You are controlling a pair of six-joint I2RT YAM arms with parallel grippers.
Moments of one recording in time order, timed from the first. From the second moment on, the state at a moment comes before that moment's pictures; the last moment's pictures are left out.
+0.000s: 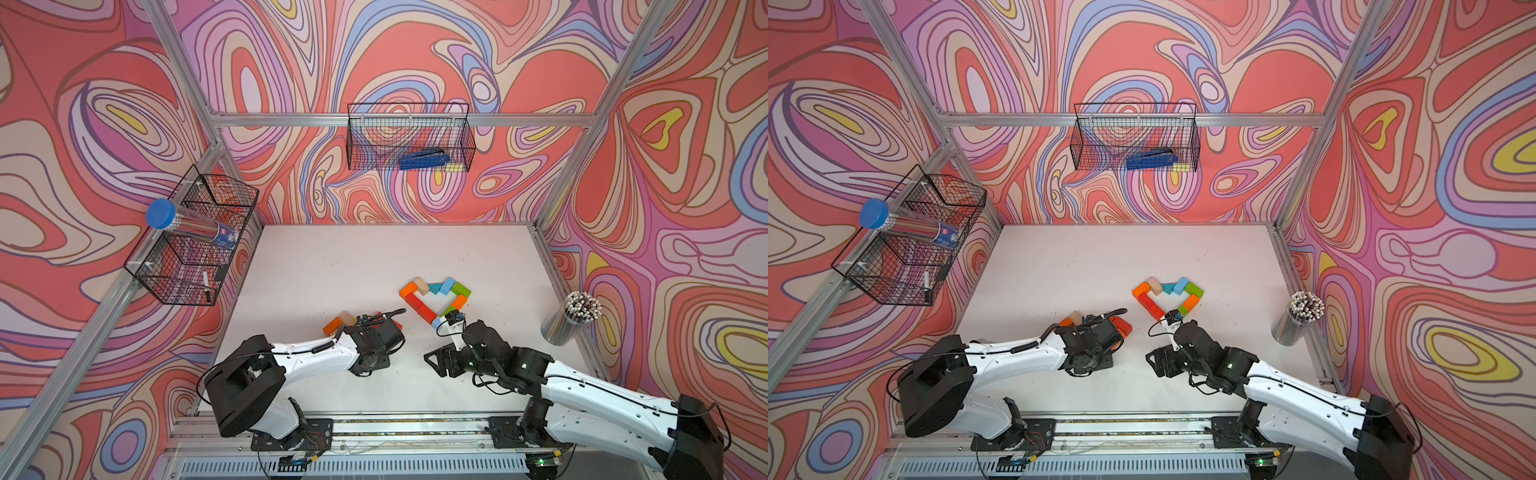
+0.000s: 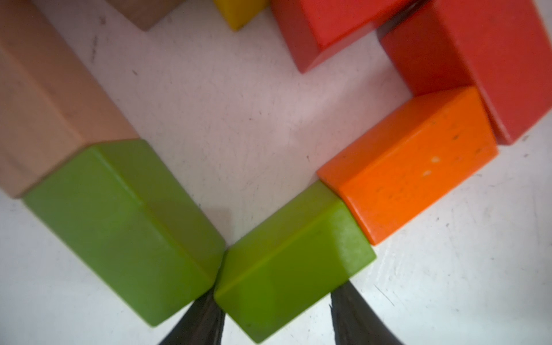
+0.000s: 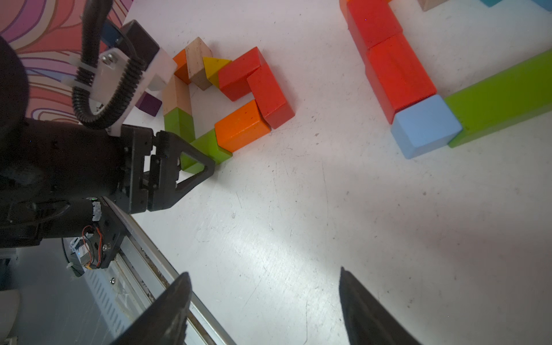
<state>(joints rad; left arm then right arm) -0.93 1.48 0.77 -0.62 -0.20 -1.15 0.90 0.93 0.52 -0.34 -0.06 0.56</state>
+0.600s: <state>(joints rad) -0.93 1.23 0.76 -0.77 -0.20 -1.16 0.90 0.95 0.52 -0.34 -0.06 0.56</state>
